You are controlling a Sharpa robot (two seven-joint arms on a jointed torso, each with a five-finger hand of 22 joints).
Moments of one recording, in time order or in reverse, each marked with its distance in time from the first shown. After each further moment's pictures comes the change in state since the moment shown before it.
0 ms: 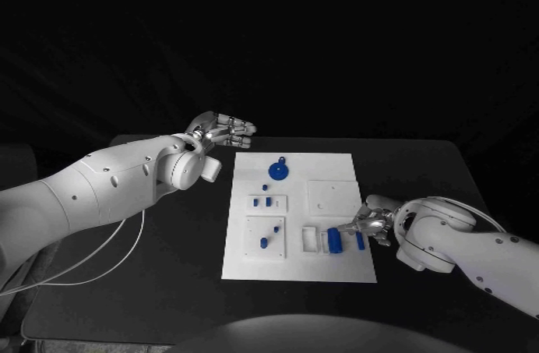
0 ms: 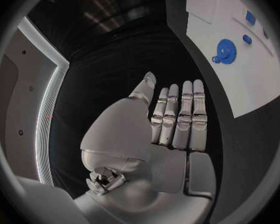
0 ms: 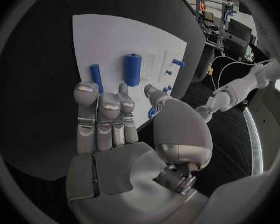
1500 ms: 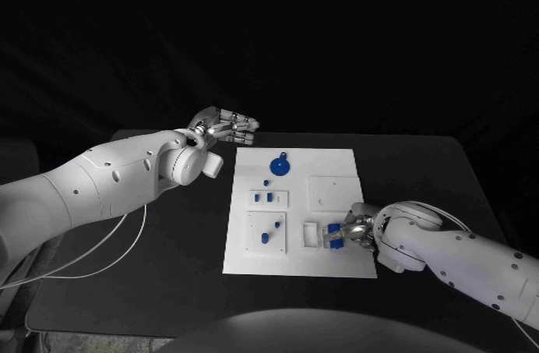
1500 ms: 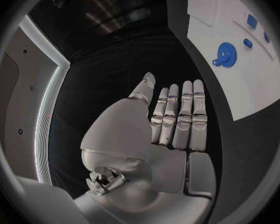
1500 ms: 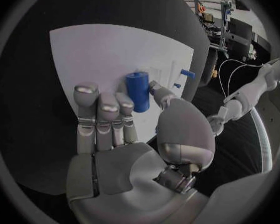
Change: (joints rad) left arm -0.001 -0.002 0.000 0.004 0.000 0.016 -0.001; left_hand -0.004 0.004 -0.009 0.009 0.000 0.000 0.000 0.000 0.000 0.000 0.000 0.000 0.000 0.000 0.000 0.000 0.000 0.000 0.000 0.000 0.000 -0.004; right arm 0.009 0.127 -0.066 -0.124 0.013 0.017 -0.031; right_hand 0.023 -0.013 0.030 -0.099 0.088 -0.058 0.002 0.009 0.382 -0.003 0.002 0.004 0.022 0.003 0.004 0.000 0.033 -0.002 0.004 -0.003 0.003 0.021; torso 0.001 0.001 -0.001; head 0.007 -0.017
